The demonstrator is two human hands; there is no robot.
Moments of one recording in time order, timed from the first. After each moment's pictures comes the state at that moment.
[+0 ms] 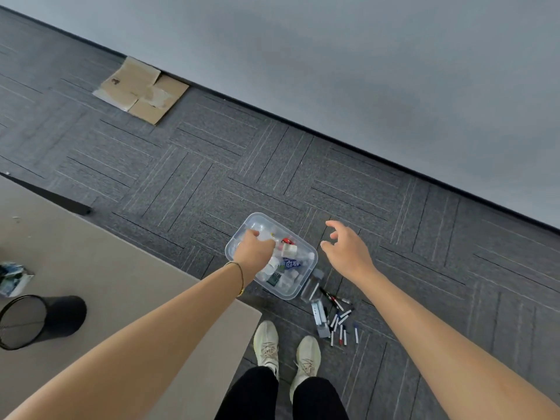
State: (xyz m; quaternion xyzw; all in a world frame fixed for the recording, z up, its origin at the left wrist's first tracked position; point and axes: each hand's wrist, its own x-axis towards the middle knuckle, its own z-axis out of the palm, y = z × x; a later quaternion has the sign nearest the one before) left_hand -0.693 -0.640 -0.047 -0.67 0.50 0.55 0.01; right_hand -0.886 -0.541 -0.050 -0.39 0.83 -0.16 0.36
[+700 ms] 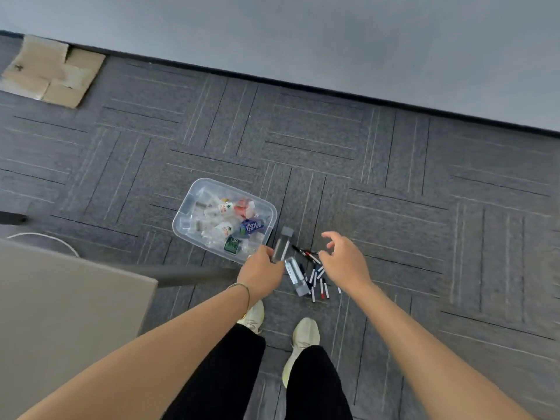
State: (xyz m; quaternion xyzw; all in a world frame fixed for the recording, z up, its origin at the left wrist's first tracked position) left_hand -0.798 -0.446 -0.196 -0.56 0.66 0.46 0.20; right_hand -0.959 -0.335 -0.209 -0.27 0.86 -0.18 0.39
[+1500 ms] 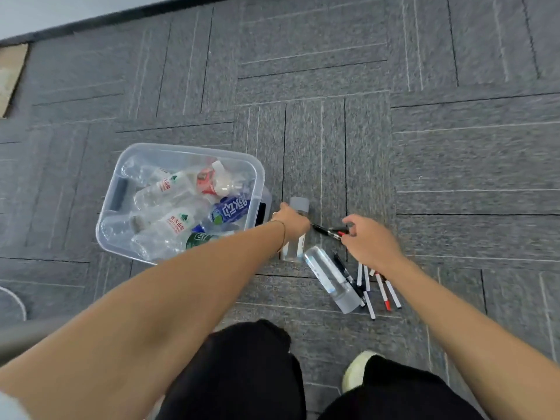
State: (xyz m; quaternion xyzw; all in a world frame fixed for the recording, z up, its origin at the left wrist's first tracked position) left_hand -0.894 -0.501 -0.680 -0.54 0.67 0.42 0.29; right_hand -0.983 -0.325 -0.687 -0.26 0.85 -0.20 0.41
